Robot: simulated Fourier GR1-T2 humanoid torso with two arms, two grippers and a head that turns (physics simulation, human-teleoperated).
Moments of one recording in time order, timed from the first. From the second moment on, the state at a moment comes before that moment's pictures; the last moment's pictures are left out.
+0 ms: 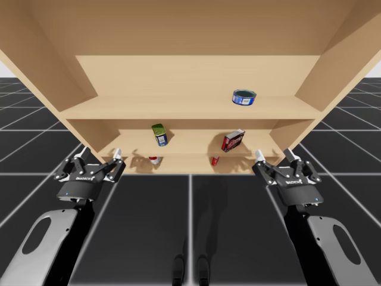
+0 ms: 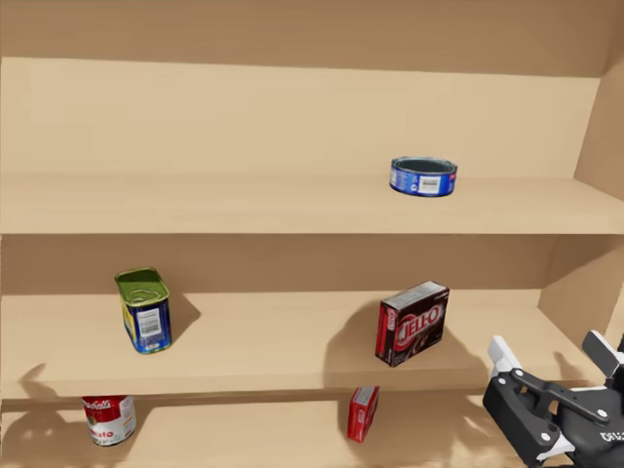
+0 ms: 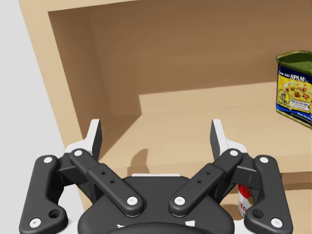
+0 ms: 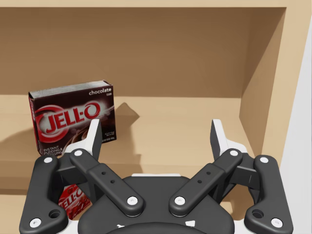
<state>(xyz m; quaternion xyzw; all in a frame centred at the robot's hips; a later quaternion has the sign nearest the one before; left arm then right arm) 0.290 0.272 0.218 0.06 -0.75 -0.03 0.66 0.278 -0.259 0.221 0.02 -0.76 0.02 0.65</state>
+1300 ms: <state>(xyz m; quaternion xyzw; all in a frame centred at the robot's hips) 0.291 0.266 0.214 0.06 -0.75 -0.04 0.66 0.296 -0.212 0.247 0.11 -0.70 0.13 0.69</state>
